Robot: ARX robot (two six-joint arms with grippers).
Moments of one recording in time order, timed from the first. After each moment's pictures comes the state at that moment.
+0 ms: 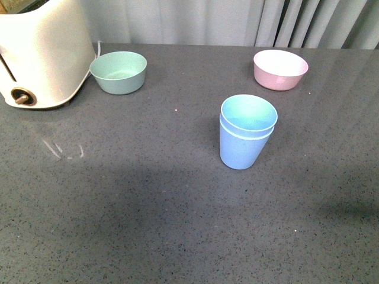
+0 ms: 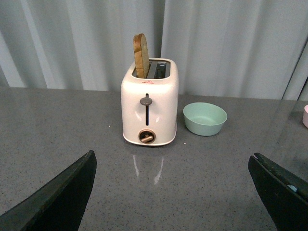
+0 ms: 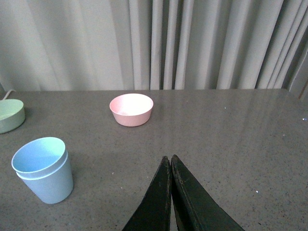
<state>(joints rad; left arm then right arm) 0.00 0.01 0.02 0.00 0.00 -0.01 0.00 0.25 0.02 0.25 0.00 -0.01</state>
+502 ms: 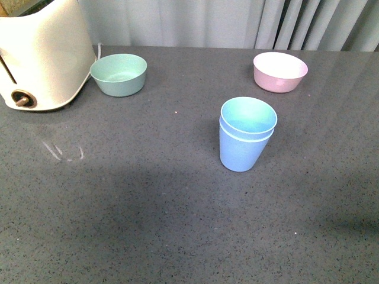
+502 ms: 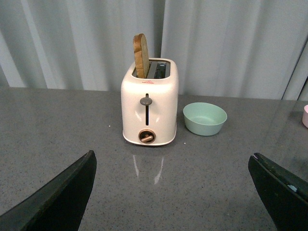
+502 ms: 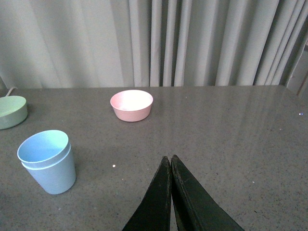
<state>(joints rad) 0.00 0.01 0.02 0.00 0.00 -0.01 0.00 0.01 0.02 0.00 0.00 -0.01</state>
